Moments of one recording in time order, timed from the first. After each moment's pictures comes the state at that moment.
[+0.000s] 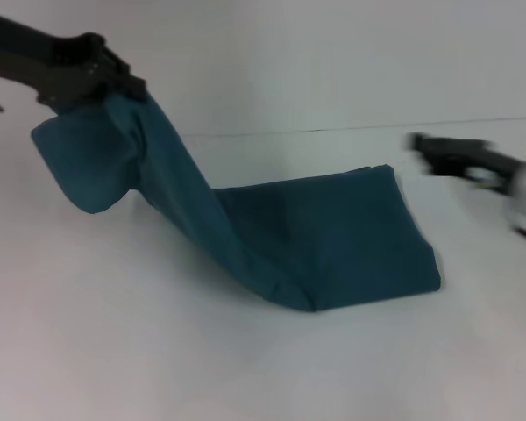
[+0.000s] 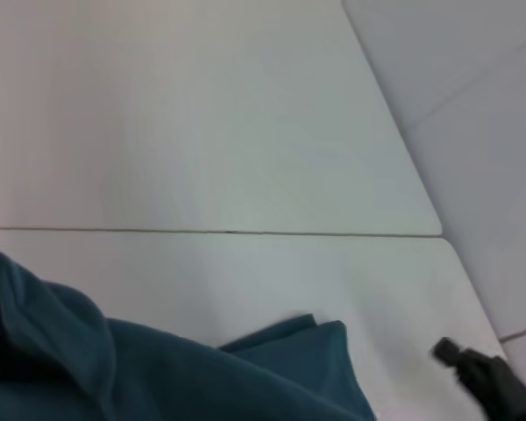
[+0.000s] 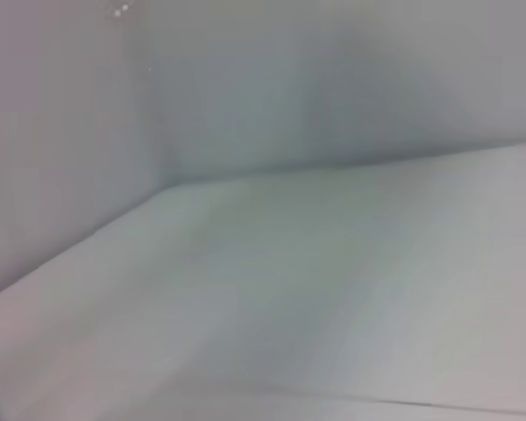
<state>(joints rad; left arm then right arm) -1.02 -1.85 0.65 0.85 2.41 1.63 -2.79 0.56 2.08 -0.80 -0.56 -1.58 -0.87 1.46</state>
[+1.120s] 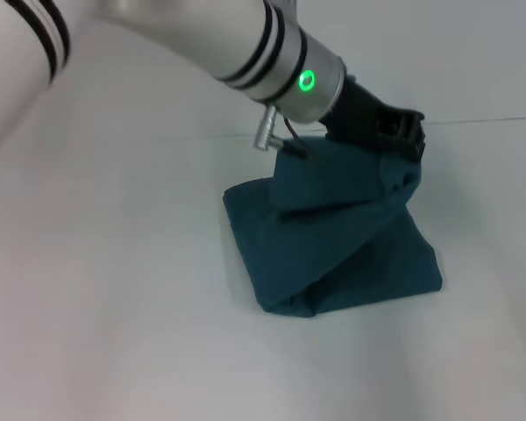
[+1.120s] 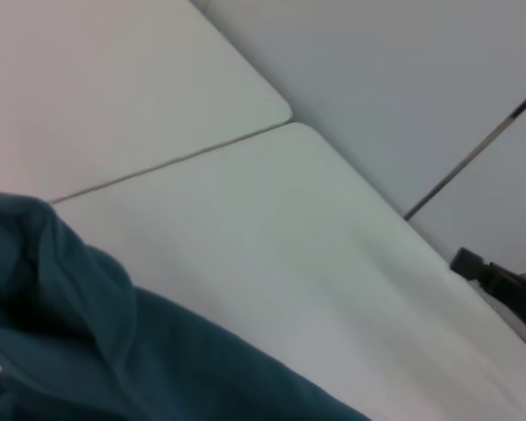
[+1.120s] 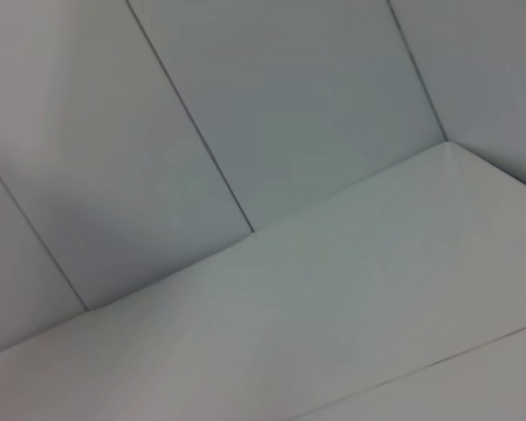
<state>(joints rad) -1.32 -2.17 1.05 0.65 2.39 1.16 -2.75 0.31 2.01 -0.46 -0.62 -1.57 -1.06 1.56</state>
